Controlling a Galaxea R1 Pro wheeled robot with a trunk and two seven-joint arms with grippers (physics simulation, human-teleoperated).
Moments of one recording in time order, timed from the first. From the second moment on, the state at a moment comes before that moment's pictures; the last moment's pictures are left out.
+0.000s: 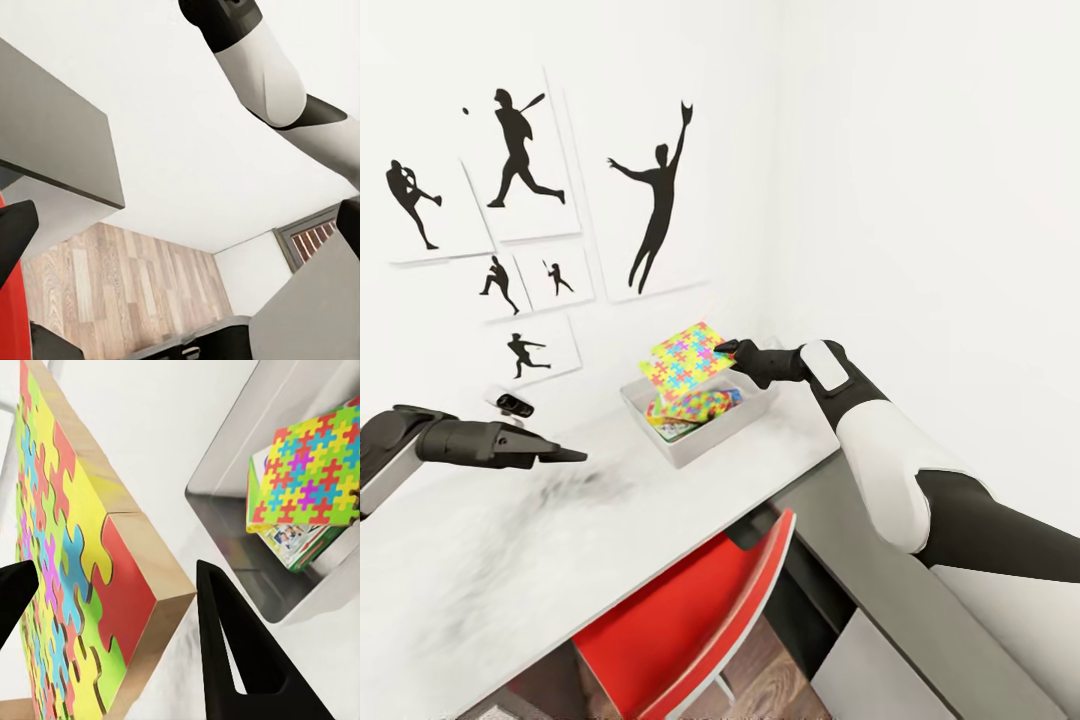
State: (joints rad) left arm -0.92 0.70 -0.49 -1.13 0.74 1.04 -1.57; right arm -1.37 0.17 -0.15 -0.39 -0.71 0.78 0.04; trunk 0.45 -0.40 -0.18
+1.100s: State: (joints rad) left arm -0.92 0.70 -0.49 -1.09 0.73 1.03 -1.57; right arm -1.37 0.17 -0.17 -0.40 -0.71 0.77 0.04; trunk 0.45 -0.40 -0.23
